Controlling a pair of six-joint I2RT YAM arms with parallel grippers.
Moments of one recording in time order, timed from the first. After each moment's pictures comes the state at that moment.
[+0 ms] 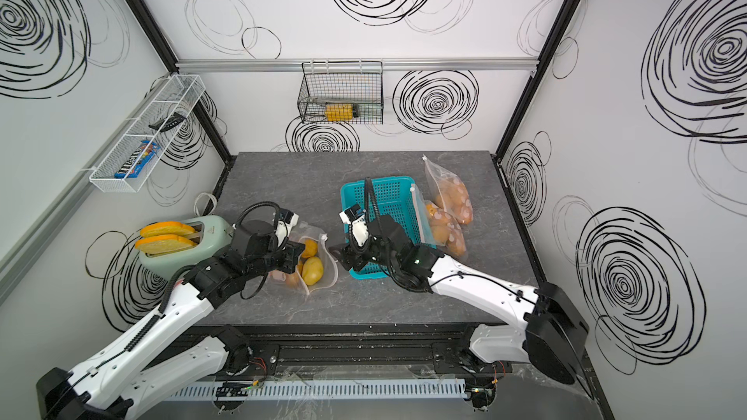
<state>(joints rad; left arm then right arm) -0.53 0.86 0.77 -0.59 0.06 -0.30 0.93 1.20 0.81 0.03 -0.14 0.23</state>
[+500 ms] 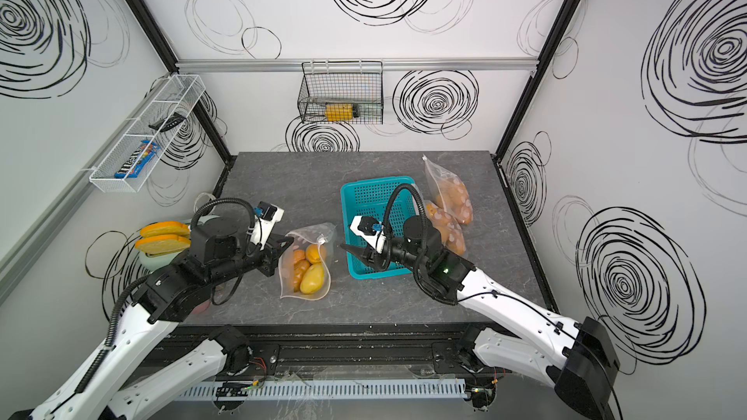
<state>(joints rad) -0.53 0.73 0.98 -0.79 0.16 -0.09 0.84 1.04 0.75 0.15 -0.41 -0.26</state>
